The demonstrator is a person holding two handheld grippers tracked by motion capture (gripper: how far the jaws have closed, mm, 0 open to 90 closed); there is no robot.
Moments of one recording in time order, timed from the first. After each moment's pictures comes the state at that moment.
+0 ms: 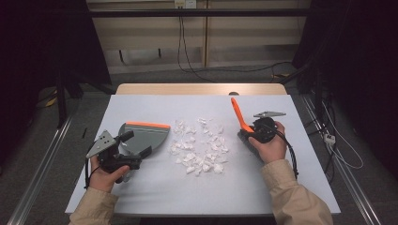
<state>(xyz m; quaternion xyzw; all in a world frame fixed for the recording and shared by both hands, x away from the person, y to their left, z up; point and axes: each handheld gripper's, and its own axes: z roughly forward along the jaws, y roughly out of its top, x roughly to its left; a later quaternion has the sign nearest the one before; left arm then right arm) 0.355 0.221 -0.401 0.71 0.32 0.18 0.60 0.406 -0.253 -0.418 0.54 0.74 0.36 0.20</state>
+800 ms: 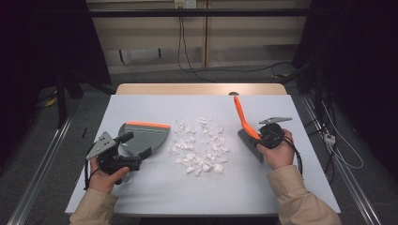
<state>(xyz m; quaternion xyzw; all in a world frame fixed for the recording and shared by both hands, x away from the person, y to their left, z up) 0.351 0.222 -0.401 0.71 0.33 0.18 0.60 0.380 -0.264 -0.412 0.54 0.76 0.32 0.18</state>
